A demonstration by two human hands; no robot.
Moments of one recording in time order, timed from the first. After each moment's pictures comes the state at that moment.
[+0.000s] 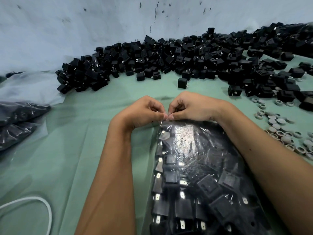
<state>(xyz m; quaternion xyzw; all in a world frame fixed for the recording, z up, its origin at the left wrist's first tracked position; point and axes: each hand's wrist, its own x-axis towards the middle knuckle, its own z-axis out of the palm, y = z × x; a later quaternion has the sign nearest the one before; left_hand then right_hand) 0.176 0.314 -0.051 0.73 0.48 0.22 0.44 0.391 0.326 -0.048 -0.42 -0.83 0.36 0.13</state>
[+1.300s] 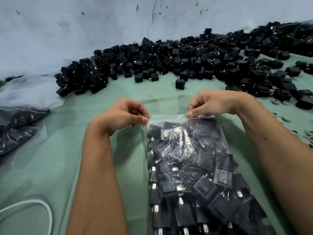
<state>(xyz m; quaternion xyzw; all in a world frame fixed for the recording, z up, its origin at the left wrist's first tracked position) 0.130 0.308 -0.046 0.69 0.48 0.25 0.48 0.450 0.332 -0.040 -0.44 -0.79 0.42 0.08</state>
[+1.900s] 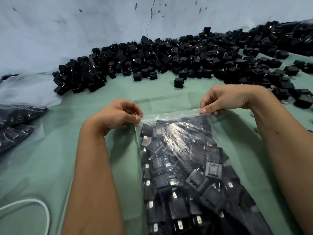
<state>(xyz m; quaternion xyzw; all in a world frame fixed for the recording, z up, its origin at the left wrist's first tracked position) 0.123 0.308 -0.045 0.67 0.55 0.22 0.44 0.480 0.332 -0.033 -0.49 -0.76 0.42 0.07</state>
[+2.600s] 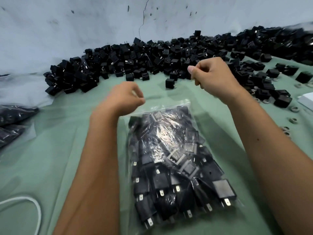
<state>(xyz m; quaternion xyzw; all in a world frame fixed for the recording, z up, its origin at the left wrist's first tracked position) 0.182 0.300 -0.004 0.72 0.63 0.20 0.22 0.453 0.321 -0.013 -0.58 -0.66 0.20 0.43</state>
